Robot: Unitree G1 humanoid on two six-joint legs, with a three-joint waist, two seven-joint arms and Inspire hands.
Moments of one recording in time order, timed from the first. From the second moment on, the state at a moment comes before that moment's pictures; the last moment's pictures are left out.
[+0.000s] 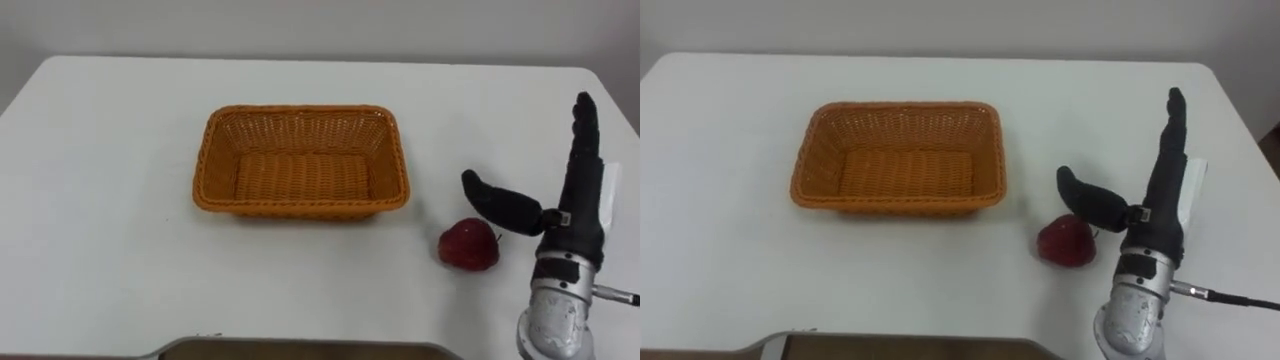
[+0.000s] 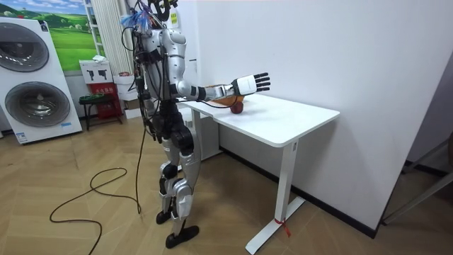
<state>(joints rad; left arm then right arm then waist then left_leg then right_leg) 0.25 0.22 0.03 1.09 0.34 0.00 0.12 0.20 -0.27 0.07 0.03 -0.13 -0.24 -0.58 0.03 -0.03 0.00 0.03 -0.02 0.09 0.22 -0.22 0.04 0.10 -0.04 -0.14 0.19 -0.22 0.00</state>
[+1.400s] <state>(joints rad) 0.22 0.23 -0.02 1.12 0.34 0.00 0.10 0.27 -0.28 0.12 0.26 -0.25 -0.25 -0.42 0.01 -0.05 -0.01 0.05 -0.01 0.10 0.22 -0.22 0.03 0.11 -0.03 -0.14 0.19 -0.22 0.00</state>
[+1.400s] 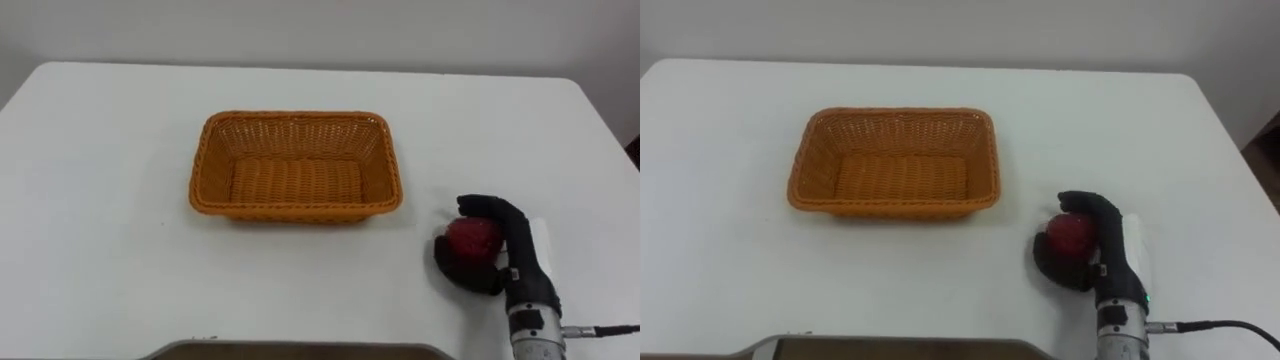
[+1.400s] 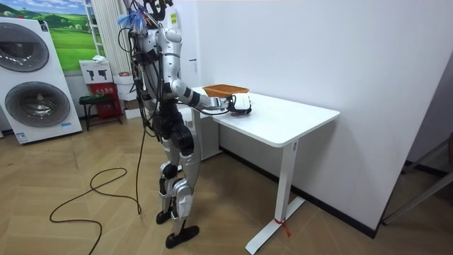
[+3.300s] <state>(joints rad) 0.22 0.22 -0.10 1.16 0.33 0.00 0.09 0.12 -0.27 0.24 -0.11 -0.18 -0.22 -0.47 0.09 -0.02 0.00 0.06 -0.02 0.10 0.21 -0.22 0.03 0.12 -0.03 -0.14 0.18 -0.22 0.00</state>
